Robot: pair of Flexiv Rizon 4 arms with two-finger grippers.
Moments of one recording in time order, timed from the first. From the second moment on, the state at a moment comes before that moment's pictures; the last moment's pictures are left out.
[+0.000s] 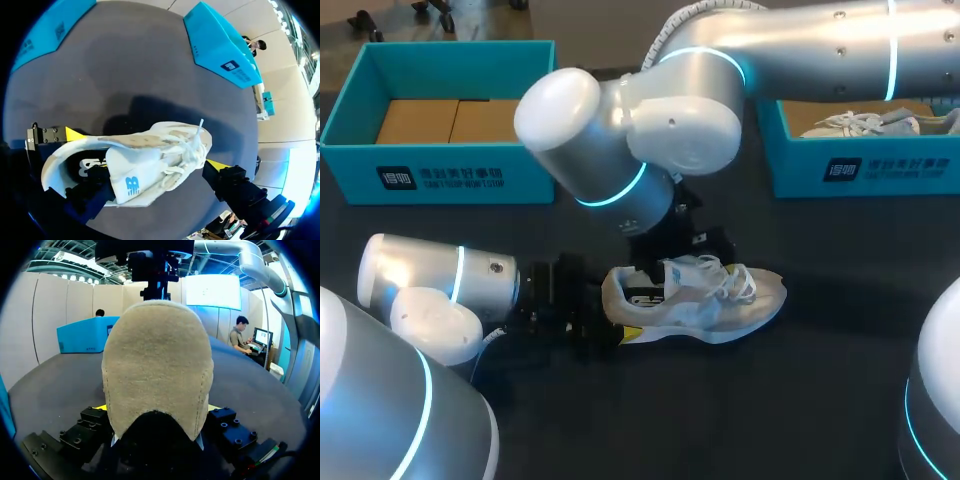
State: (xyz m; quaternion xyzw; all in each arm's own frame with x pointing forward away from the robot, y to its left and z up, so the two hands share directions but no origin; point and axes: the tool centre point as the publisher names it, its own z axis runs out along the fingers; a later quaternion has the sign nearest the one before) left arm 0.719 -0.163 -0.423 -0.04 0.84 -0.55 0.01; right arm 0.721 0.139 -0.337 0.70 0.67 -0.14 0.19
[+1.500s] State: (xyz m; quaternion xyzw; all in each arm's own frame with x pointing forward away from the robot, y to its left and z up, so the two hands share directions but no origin) left arm 0.719 -0.164 -0.422 -0.04 0.84 -0.55 0.01; right arm 0.732 0.044 -0.347 0.75 0.62 -0.09 0.21
